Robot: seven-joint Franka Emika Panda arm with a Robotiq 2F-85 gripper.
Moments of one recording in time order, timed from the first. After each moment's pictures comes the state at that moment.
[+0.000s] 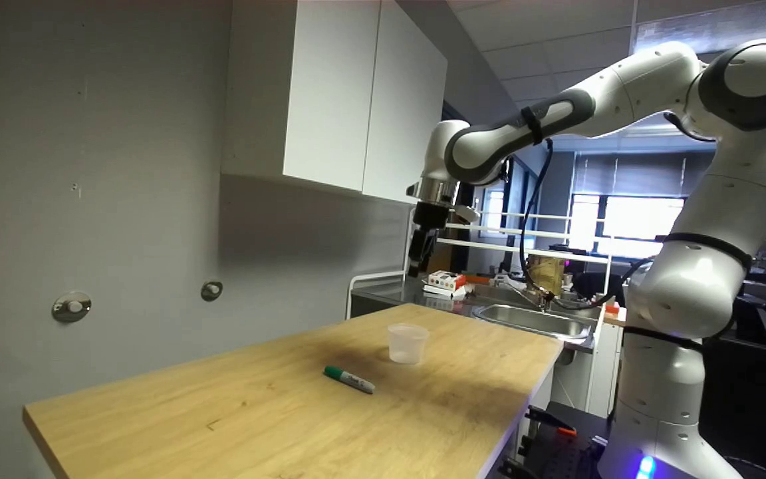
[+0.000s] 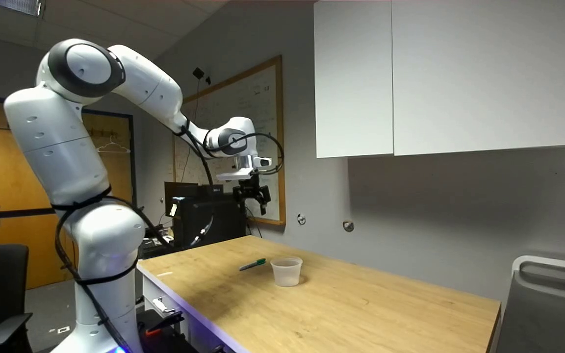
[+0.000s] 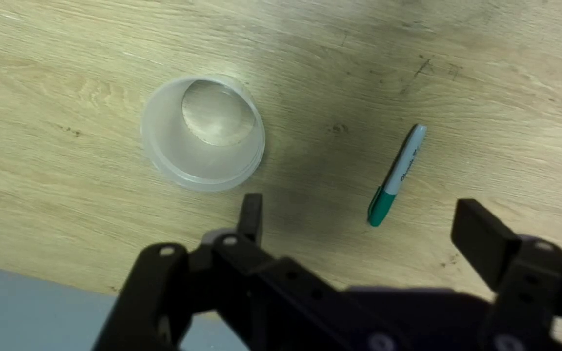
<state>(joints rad) 0.07 -0.37 0.01 -2.43 -0.02 2.19 -0.17</state>
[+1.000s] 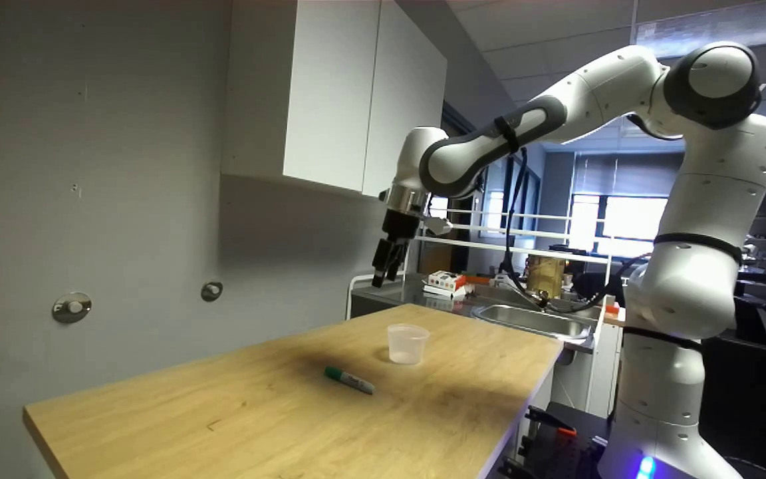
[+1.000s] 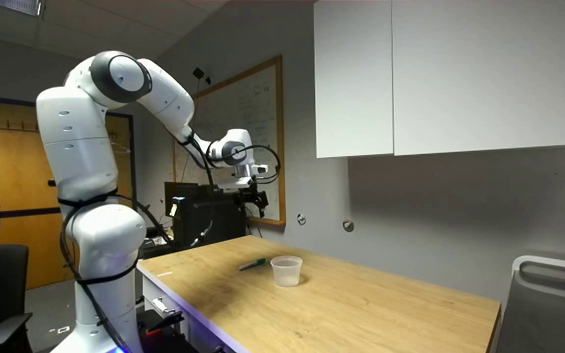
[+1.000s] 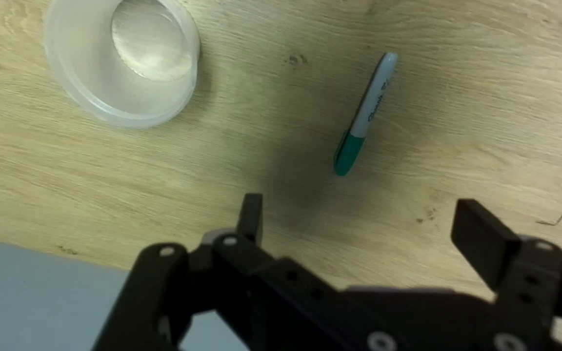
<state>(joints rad) 0.10 -0.20 0.09 -2.35 -0.02 2.35 -0.05</state>
